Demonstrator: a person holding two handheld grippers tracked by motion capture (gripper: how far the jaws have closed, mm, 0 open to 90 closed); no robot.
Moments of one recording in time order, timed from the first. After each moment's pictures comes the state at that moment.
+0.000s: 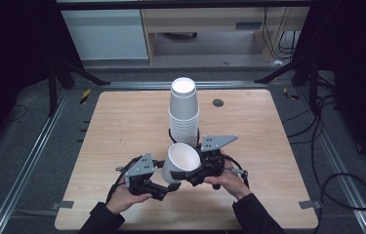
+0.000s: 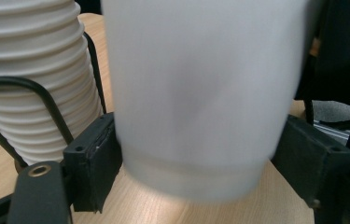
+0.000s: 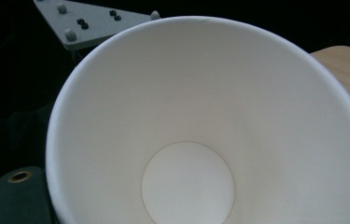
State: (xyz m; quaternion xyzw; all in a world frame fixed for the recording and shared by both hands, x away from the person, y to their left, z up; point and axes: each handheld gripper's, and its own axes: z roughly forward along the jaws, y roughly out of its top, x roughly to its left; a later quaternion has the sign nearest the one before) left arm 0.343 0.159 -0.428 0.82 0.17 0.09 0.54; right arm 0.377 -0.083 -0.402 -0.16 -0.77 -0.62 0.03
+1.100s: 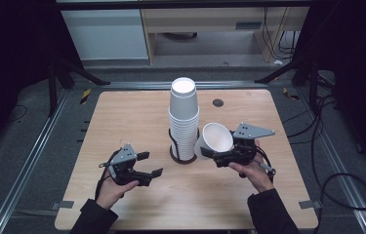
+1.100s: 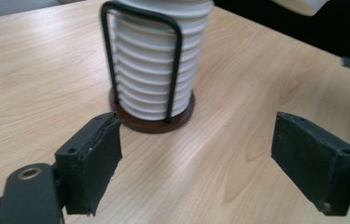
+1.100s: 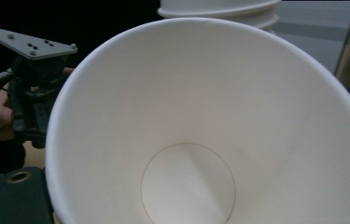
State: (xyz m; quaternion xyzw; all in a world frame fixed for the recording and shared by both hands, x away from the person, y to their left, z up) left arm 0.368 0.207 -0.439 0.80 0.31 0.12 0.50; right arm 0.388 -0.156 -0.381 -0.27 -0.74 -0.60 -0.14
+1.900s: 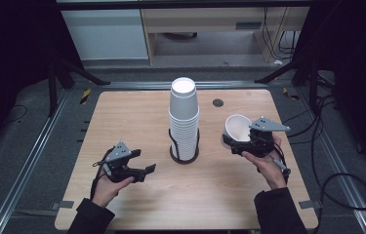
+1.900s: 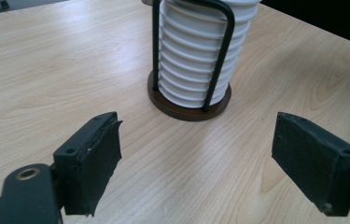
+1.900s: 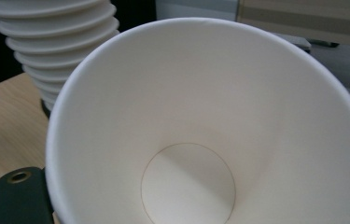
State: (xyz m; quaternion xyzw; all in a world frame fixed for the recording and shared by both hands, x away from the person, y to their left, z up) left arm 0.375 0.223 -0.442 0.79 0.34 0.15 0.48; right arm 0.406 -0.202 -0.387 -0.39 -0.73 -0.50 -0.24
